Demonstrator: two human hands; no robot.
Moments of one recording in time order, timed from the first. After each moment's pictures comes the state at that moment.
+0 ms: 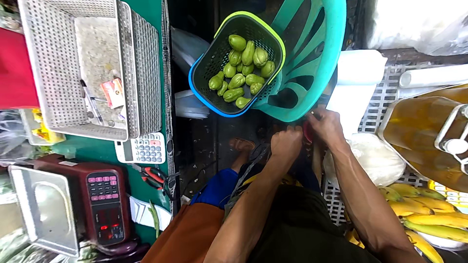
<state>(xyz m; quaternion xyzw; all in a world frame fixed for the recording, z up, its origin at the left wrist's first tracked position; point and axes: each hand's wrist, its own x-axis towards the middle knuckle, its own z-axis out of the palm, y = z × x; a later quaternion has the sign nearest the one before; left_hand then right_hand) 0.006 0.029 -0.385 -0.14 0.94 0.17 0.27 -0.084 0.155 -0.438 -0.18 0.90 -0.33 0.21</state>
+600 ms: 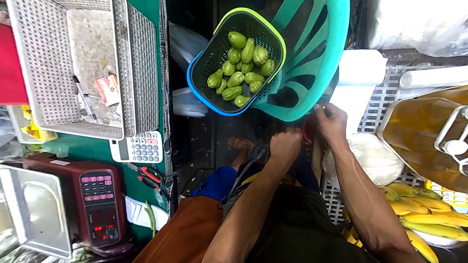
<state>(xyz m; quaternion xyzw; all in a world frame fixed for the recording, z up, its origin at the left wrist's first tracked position) 0.012 0.028 -0.390 -0.12 0.94 0.17 0.28 -0.083 0.158 -0.442 -0.05 0.89 -0.43 0.17</state>
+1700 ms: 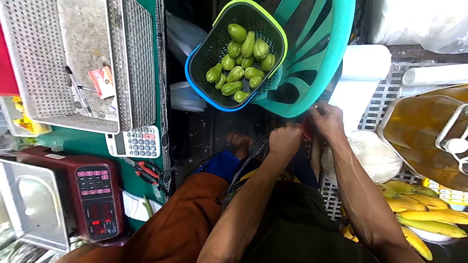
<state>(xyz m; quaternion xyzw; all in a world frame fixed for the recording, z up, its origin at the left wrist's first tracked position) 0.011 0.026 -0.388 -0.12 0.95 0.17 0.25 -0.082 0.155 -0.434 -0.12 0.90 -0.36 0.22</state>
